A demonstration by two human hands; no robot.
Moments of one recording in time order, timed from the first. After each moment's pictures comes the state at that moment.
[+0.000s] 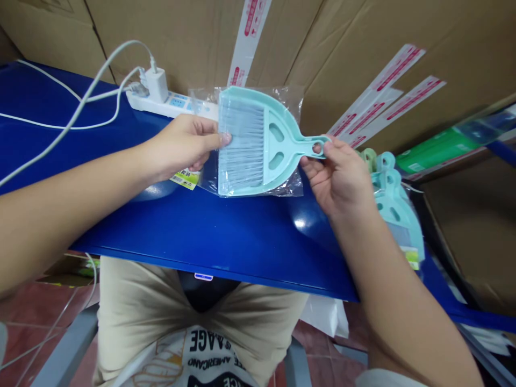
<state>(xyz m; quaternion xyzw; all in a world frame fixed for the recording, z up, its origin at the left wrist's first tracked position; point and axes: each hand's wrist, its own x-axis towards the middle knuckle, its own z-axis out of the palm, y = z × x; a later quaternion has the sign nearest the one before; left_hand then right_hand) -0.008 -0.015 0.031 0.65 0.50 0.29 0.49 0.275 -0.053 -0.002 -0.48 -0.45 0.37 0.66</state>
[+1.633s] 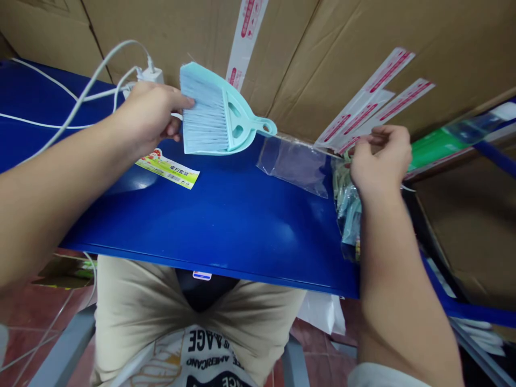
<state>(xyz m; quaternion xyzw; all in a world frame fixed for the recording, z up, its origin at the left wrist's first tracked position) -0.030 -0.001 0.053 0.58 0.54 0.39 0.46 0.313 -0.059 0.043 -0.60 -0.65 0.17 0.43</state>
